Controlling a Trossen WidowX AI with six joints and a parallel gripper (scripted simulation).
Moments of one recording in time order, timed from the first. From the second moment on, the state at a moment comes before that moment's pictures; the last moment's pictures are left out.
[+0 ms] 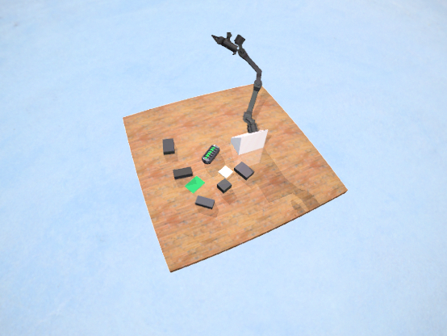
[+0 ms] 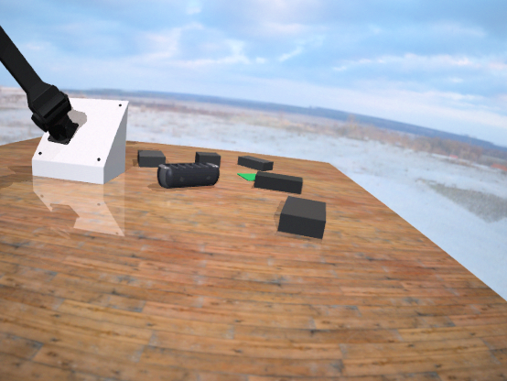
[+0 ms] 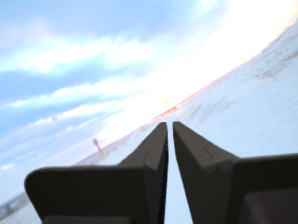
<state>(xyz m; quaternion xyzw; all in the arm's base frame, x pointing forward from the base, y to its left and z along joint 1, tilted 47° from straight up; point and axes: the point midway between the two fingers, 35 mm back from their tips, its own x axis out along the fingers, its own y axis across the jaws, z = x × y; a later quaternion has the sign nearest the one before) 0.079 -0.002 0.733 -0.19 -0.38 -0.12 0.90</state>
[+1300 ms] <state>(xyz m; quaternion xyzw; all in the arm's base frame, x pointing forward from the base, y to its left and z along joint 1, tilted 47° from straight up) 0.472 -0.011 0.365 0.52 0.18 -0.21 0.81</state>
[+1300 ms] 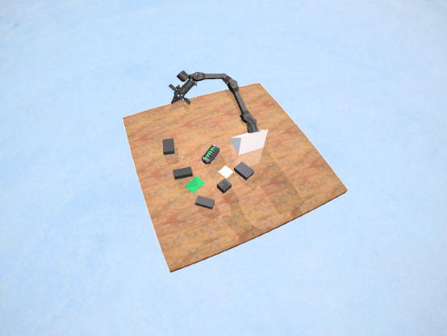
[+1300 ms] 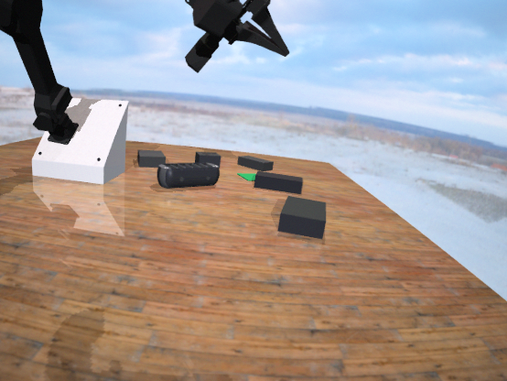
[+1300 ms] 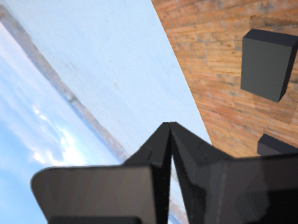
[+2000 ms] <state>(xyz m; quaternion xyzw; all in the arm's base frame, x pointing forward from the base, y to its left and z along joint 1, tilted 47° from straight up) 0.462 0.034 0.091 0.60 0.18 -0.60 0.49</state>
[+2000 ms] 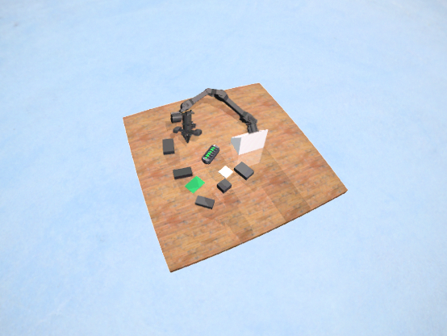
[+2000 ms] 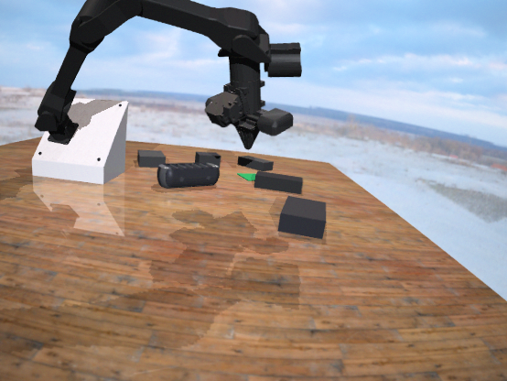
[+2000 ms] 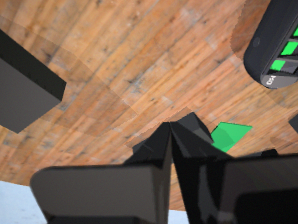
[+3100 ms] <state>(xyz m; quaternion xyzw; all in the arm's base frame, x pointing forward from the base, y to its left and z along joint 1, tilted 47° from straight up) 0.414 0.026 -0.017 0.54 0.04 -0.74 0.40</state>
